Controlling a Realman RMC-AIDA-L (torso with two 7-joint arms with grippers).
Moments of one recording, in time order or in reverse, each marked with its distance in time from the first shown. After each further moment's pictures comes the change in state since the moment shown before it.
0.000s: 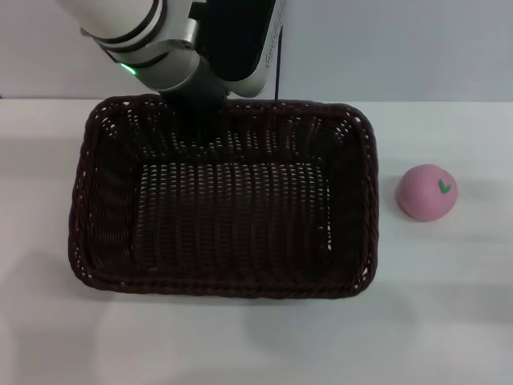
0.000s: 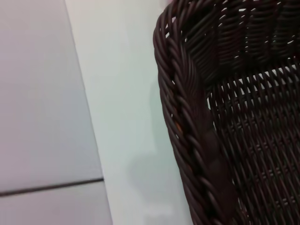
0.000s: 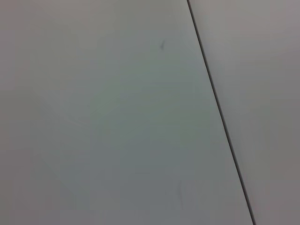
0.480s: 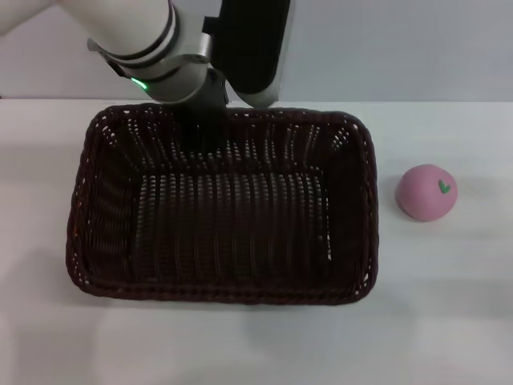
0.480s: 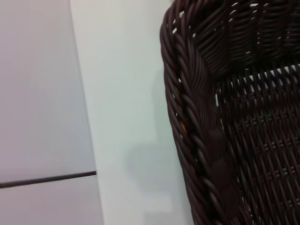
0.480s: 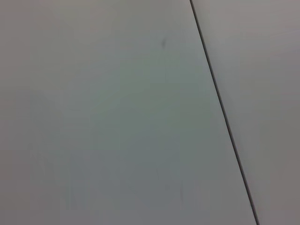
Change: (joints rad) left arm 0.006 -0.001 0.083 0.007 0.022 -0.013 -0.121; right arm 0.010 0.000 0.000 -0.002 0.000 0.011 0.000
